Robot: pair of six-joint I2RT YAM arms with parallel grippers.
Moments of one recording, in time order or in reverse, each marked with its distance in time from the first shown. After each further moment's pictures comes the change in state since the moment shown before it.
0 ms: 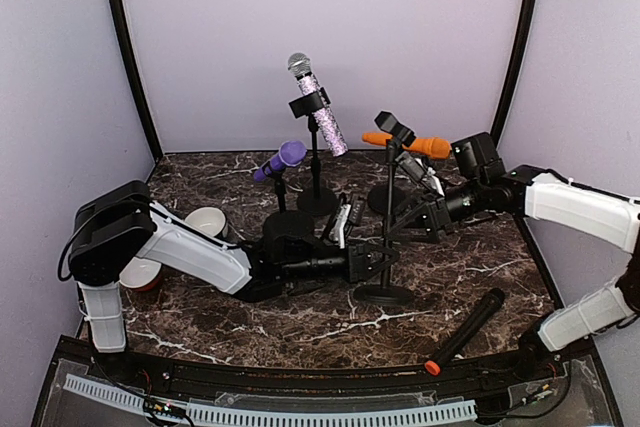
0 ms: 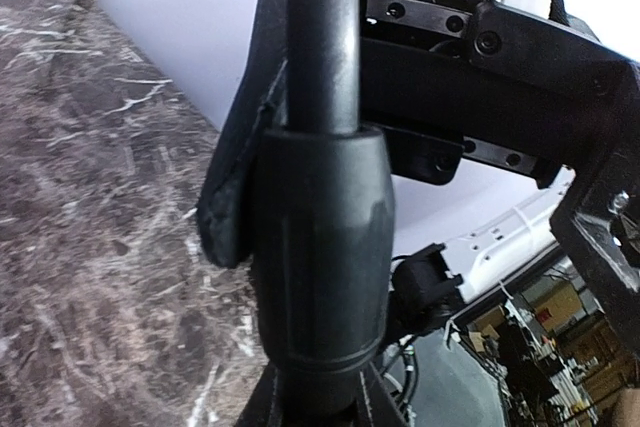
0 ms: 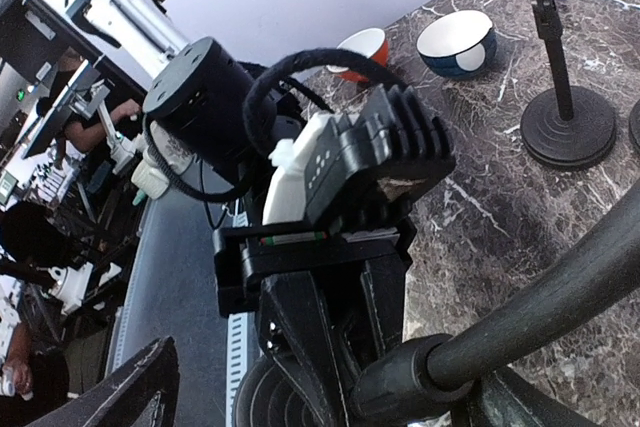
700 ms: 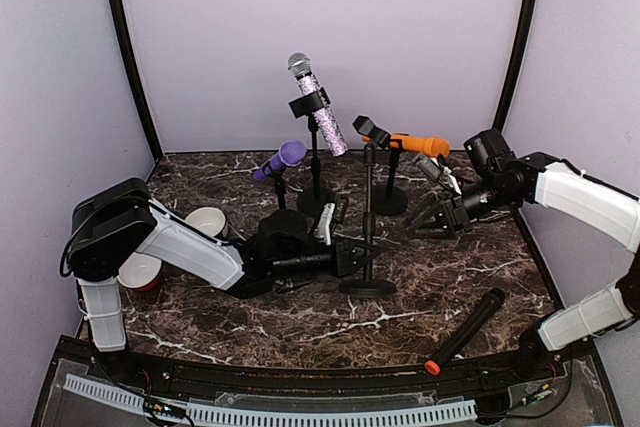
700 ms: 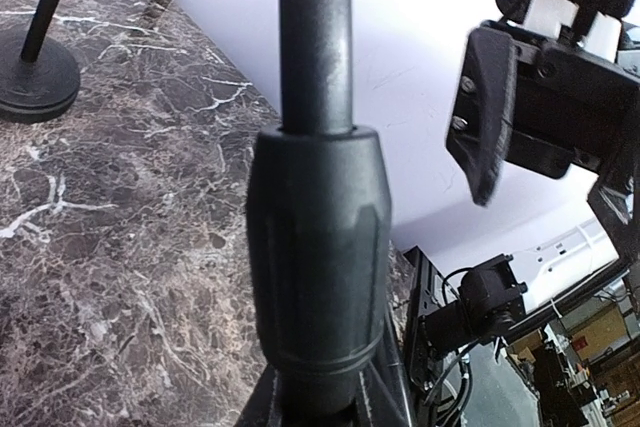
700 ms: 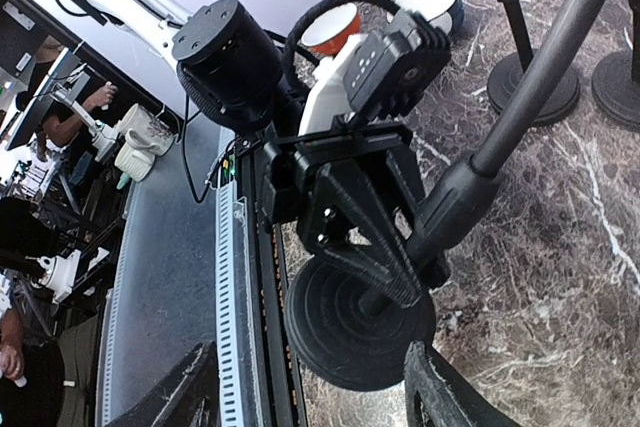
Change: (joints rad) left arm 0.046 -0.011 -0.058 -0.019 -0.040 0.035; right arm -0.104 -0.031 0.077 -0.365 0.018 -0.252
